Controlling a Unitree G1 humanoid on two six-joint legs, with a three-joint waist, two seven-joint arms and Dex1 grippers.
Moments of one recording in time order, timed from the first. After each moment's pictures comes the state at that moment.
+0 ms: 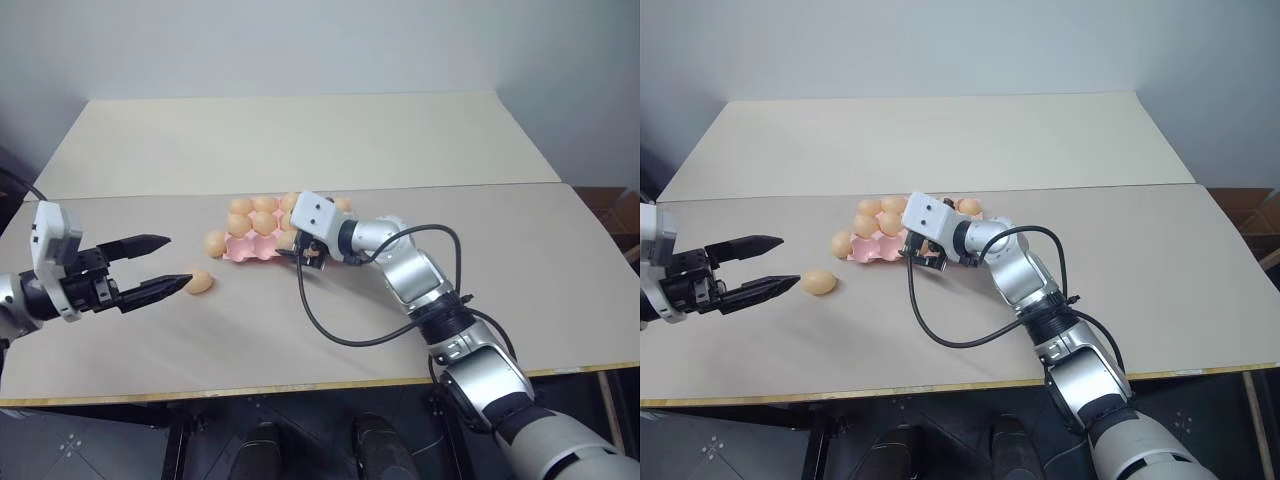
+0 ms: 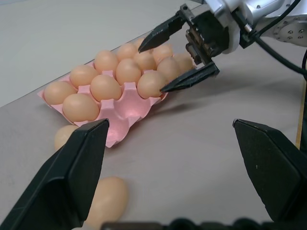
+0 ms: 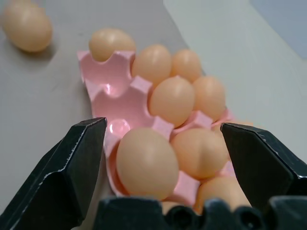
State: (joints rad) left arm -0.10 0.97 0.50 -0.18 -0.75 0.59 -1.15; right arm -0.89 -0.21 0.33 0.18 -0.13 0.34 0.75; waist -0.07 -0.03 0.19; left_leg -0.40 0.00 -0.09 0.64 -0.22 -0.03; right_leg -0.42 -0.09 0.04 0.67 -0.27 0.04
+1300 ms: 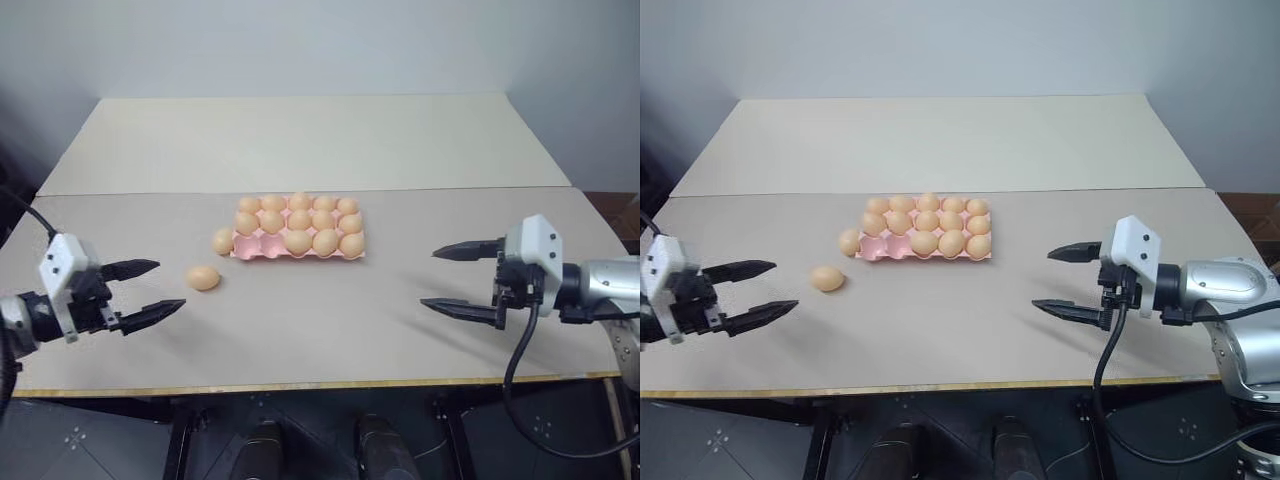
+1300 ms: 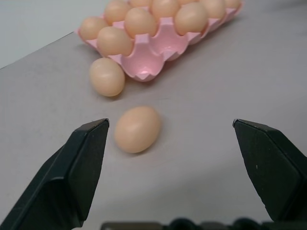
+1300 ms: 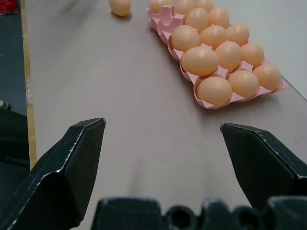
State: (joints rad) left arm 0.03 0.87 0.43 -0.20 -0.51 0.46 -1.01; right arm -0.25 -0.89 -0.21 -0.36 0.50 0.49 1.18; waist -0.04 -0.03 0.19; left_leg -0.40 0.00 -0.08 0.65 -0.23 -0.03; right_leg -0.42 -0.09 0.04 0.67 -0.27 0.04
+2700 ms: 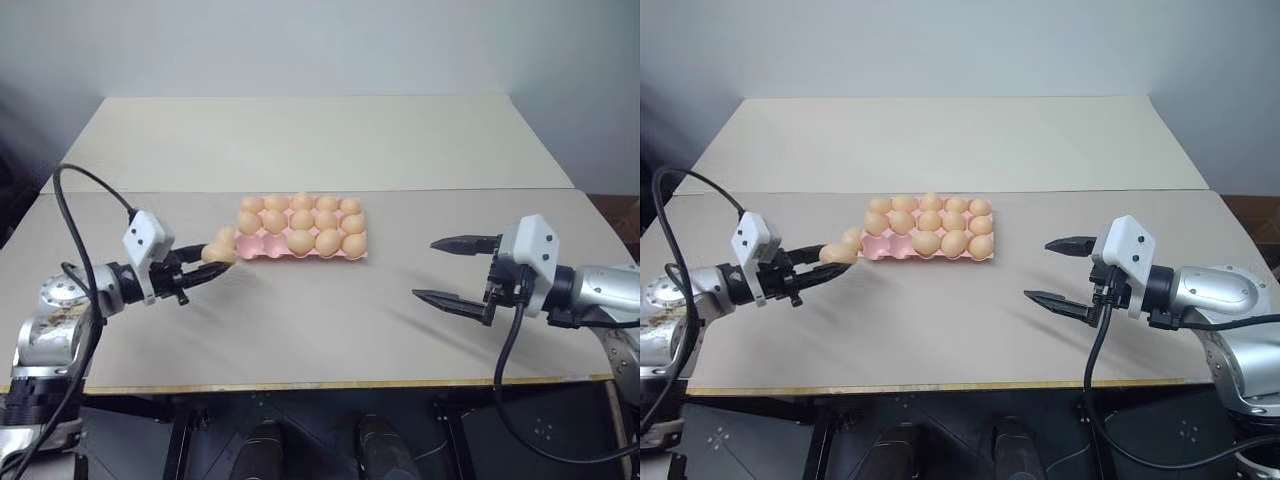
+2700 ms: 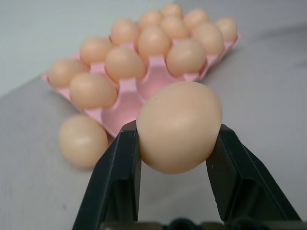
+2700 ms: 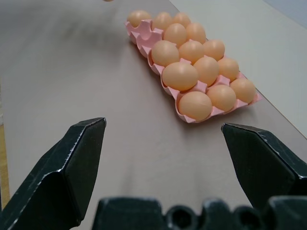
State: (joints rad) left arm -0.39 0.73 0.16 -0.01 -0.43 0.41 -0.99; right arm -0.21 -0.88 -0.21 -0.44 0.52 0.47 1.00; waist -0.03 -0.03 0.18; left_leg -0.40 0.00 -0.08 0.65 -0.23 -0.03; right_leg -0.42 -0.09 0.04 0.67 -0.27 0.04
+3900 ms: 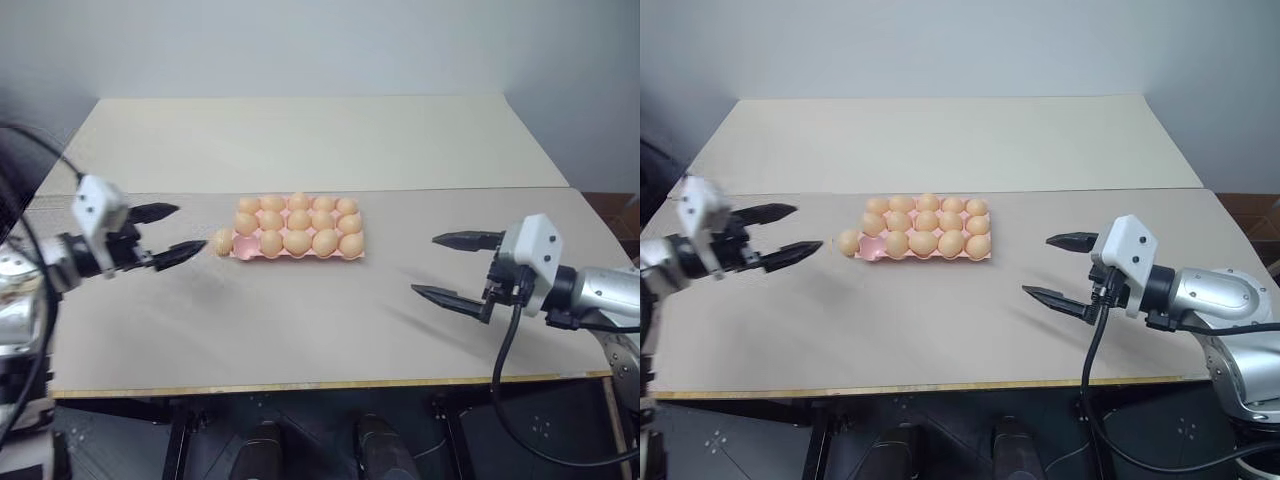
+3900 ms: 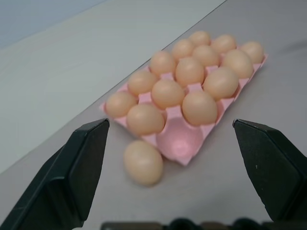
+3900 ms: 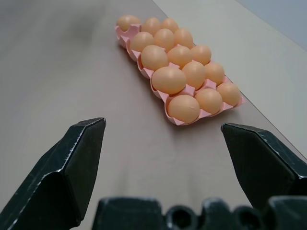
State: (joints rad) left arm -0.32 0.91 0.36 0.07 -0.47 0.39 -1.09; right arm -0.19 -0.88 -0.22 -0.48 0.54 0.46 0.96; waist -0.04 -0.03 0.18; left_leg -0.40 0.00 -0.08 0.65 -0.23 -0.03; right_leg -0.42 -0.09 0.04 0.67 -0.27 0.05
